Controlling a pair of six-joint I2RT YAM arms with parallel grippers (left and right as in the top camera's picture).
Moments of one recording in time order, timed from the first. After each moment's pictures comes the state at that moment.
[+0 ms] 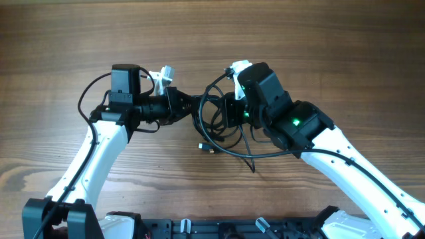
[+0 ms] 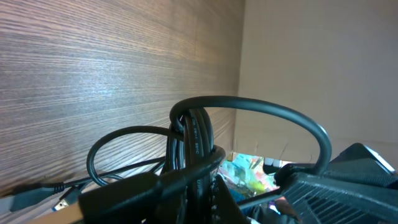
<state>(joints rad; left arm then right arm) -0.12 1.43 0.88 -0.36 1.01 -0.64 0.67 1.38 1.21 -0.63 -0.12 0.45</state>
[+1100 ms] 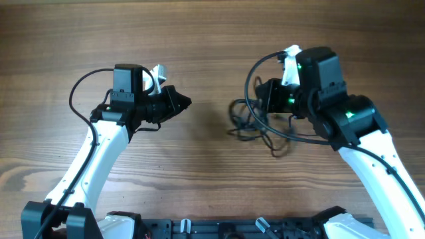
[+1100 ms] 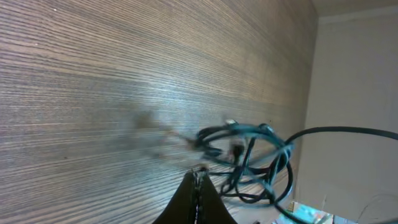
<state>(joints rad) -0.13 1.41 0.90 -0.42 0.67 -0.60 0.39 1.27 1.25 -0.80 -0.26 0.46</state>
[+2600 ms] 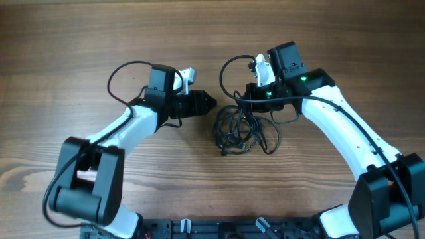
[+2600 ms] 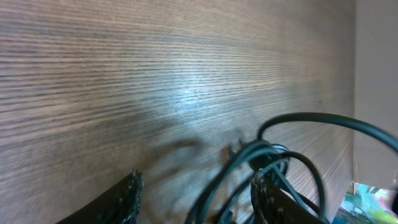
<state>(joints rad) -0.28 1.74 0.90 -0.10 0.62 -0.46 0.35 1.65 1.23 -0.74 -0.50 0.31</state>
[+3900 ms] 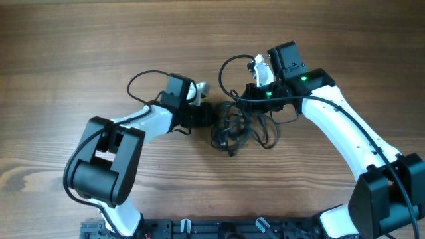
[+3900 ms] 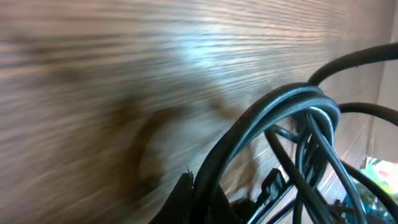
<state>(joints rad) -0.35 1.88 0.90 -0.11 0.63 -0.44 0.35 1.65 1.23 -0.75 -0.55 0.31</state>
